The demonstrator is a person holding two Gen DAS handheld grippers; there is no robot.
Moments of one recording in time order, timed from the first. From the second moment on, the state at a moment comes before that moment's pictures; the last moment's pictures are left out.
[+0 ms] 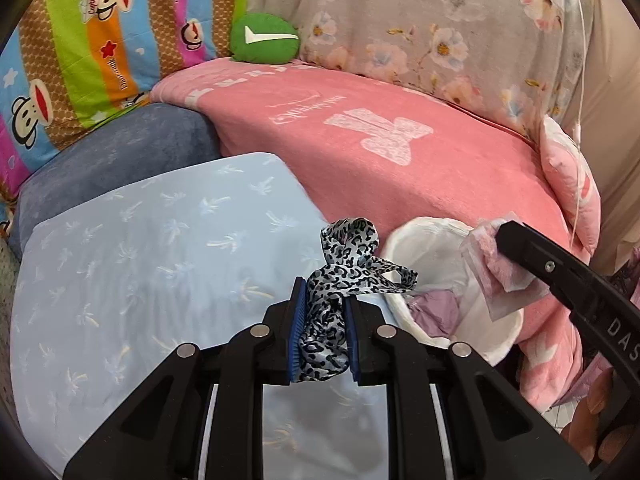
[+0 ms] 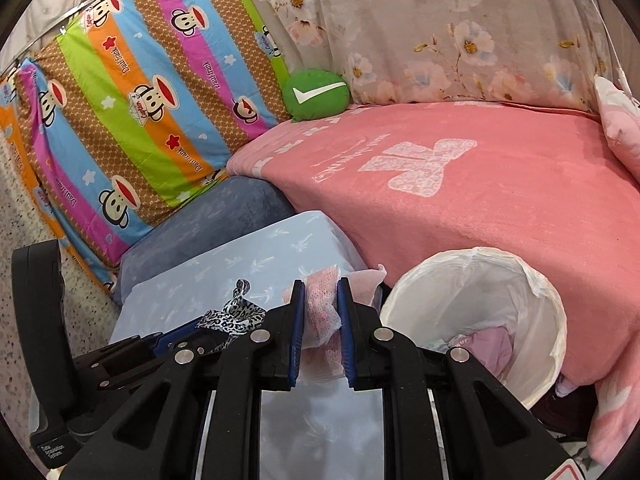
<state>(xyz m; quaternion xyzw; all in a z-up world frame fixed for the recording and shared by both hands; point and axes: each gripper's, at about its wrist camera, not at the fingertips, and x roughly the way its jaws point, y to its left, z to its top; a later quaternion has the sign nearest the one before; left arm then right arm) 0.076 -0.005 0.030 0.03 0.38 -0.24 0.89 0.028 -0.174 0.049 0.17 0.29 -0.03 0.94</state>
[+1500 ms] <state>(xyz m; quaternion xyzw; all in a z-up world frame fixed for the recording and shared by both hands) 0.062 -0.140 0.029 0.08 0.40 -0.33 0.85 0.007 -0.290 0.056 0.21 0.30 -0.10 0.92</state>
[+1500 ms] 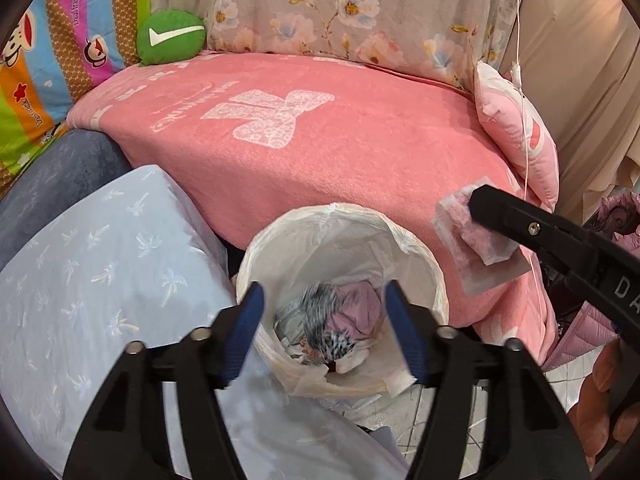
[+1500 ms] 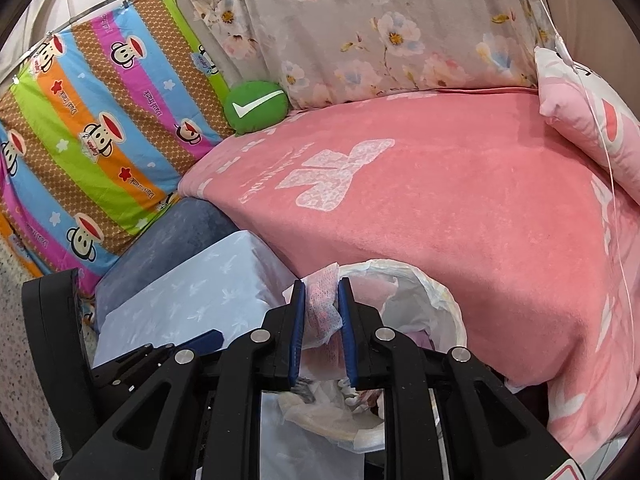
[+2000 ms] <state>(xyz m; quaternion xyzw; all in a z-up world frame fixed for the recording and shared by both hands) 0.072 -0.110 0.034 0.07 0.39 -0.29 0.87 0.006 -0.280 0.077 0.20 0.28 -0.10 0.93</state>
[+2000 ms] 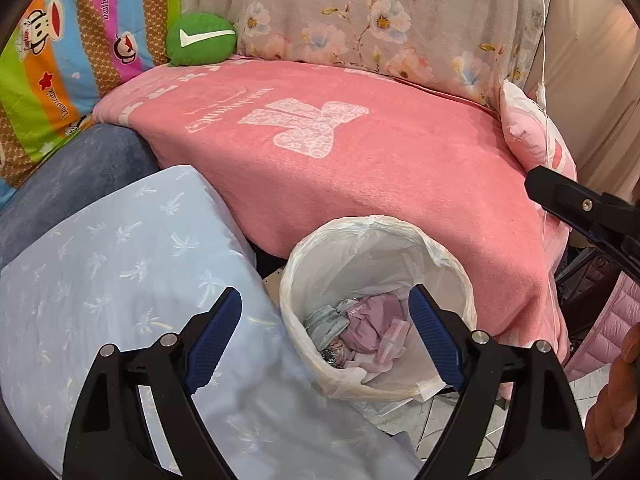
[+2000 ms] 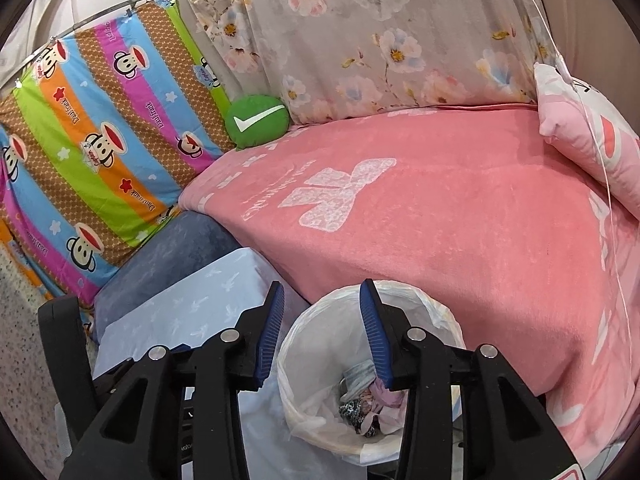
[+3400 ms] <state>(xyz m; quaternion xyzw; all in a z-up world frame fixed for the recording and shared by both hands) 0.017 -0.058 0.037 0.10 0.36 -0.21 0.91 -0.052 -0.220 0.059 0.08 0.32 -0.14 0.93</state>
